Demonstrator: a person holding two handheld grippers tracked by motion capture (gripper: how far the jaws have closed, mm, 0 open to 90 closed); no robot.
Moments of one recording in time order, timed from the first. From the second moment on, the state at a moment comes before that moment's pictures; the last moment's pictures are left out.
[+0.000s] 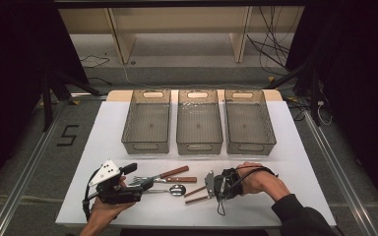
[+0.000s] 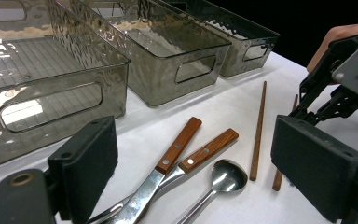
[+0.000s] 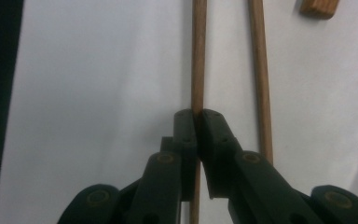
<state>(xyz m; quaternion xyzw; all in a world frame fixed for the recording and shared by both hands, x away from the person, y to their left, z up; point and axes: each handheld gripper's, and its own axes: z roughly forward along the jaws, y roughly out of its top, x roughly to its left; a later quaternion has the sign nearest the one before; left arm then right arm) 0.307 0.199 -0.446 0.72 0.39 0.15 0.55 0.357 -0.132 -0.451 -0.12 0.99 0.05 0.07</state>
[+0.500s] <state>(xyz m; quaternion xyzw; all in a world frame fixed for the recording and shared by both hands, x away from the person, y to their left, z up) 0.307 0.201 -0.445 0.72 0.39 0.15 0.56 0.375 -0.136 -0.410 -0.03 0.98 0.15 0.10</state>
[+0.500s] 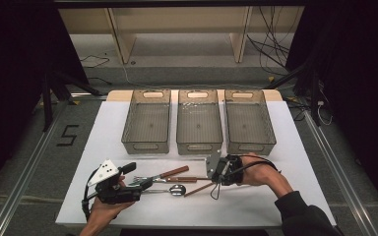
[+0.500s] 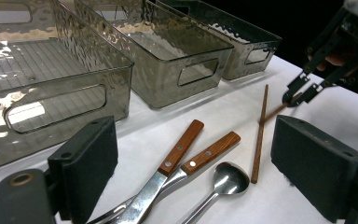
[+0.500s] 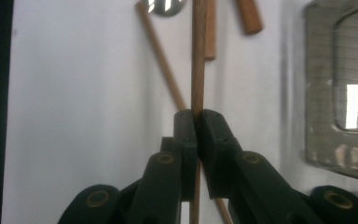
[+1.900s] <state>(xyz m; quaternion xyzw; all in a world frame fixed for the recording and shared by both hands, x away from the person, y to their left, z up) 0.305 0.206 -0.442 0.71 0.39 0.16 0.57 0.474 -0.071 -0.354 0.30 0.85 0.42 0.04</state>
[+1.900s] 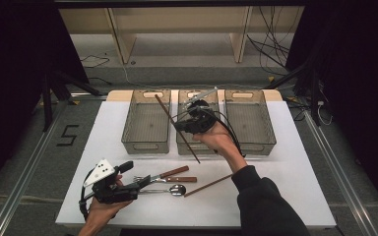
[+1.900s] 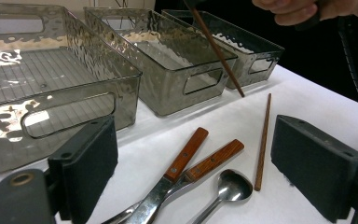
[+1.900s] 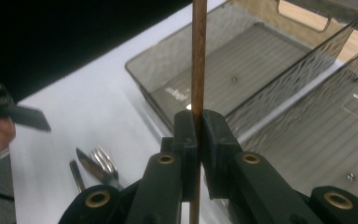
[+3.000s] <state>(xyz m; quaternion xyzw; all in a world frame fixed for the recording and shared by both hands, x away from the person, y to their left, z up) 0.305 0.207 -0.441 0.70 0.39 0.16 0.57 0.535 -0.015 -0.339 0.39 0.79 0.48 0.05</state>
